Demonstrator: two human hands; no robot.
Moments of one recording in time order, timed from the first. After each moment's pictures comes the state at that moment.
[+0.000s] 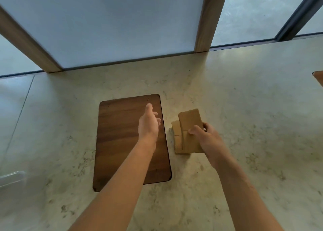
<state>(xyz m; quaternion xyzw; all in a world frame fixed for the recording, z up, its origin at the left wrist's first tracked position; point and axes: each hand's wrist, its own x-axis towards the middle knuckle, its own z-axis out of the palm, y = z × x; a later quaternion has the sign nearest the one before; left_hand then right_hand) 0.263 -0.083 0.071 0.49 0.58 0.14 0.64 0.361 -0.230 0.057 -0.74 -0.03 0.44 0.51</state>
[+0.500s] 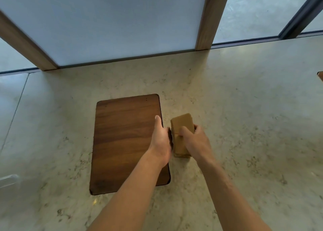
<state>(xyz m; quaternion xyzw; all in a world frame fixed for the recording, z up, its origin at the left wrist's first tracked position) 0.270 -0.111 0.037 0.31 0.51 0.02 0.80 0.348 -0.198 0.026 -0.83 -0.06 0.38 0.40</state>
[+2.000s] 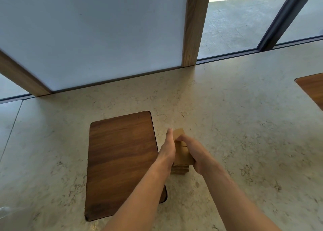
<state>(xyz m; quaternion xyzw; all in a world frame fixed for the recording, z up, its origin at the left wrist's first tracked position) 0.308 -0.127 0.035 0.46 0.53 -0.05 0.71 0.379 -0.203 0.032 -0.71 0.05 0.52 0.47</state>
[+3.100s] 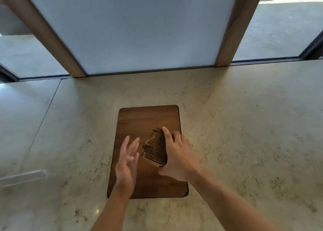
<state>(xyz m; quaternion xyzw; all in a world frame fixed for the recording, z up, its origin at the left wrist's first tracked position) 0.115 -0.068 0.001 0.45 0.47 0.30 0.70 0.284 -0.148 0.032 -0.79 -0.54 0.24 0.15</state>
